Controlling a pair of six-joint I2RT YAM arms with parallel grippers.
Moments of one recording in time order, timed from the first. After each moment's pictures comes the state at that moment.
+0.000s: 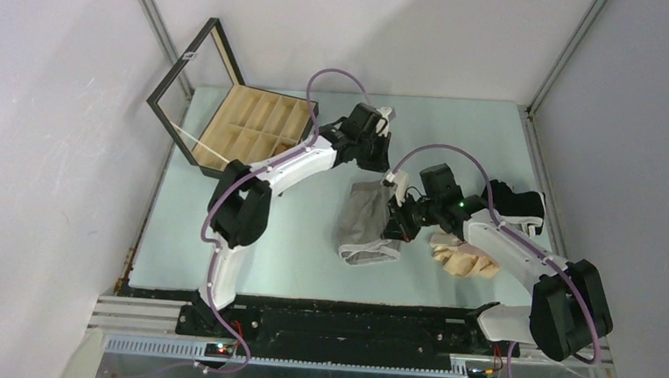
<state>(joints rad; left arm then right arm) -0.69 2.08 1.78 -0.45 0.21 -0.44 0.50 1.30 0.84 -0.41 -0.66 -0.19</state>
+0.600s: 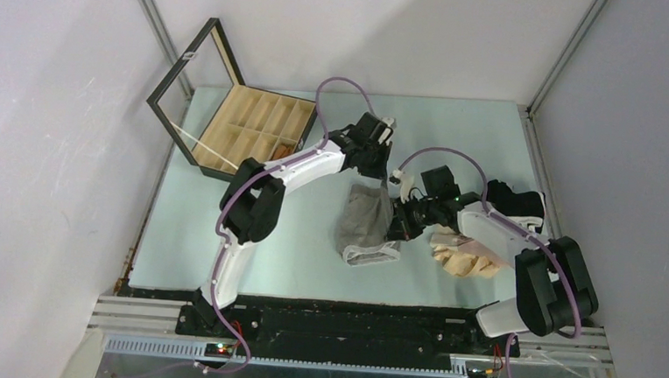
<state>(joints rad) -0.70 2.19 1.81 -0.47 0.15 -0.43 0.43 1.43 0.82 -0.38 -0.66 -0.04</state>
